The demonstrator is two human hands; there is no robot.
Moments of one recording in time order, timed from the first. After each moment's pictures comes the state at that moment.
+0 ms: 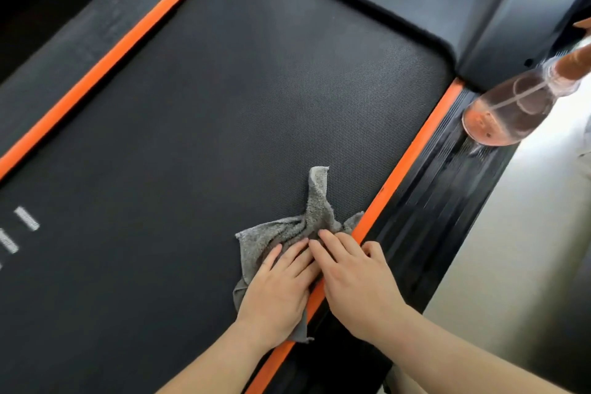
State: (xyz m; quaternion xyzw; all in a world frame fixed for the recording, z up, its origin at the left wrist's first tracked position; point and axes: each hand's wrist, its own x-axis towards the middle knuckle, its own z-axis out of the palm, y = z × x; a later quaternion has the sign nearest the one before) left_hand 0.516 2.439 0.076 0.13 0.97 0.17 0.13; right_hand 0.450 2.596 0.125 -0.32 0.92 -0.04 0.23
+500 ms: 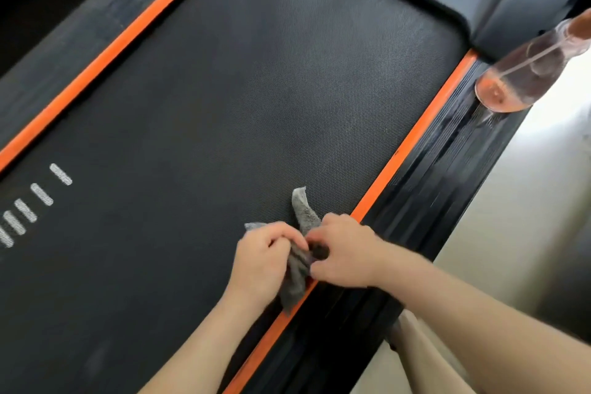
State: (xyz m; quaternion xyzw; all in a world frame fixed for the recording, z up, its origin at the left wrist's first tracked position) left_hand 0.543 2.417 0.160 -0.27 0.78 0.56 0.09; right_hand 0.461 2.553 0.181 -0.29 0.84 -0.13 0.45
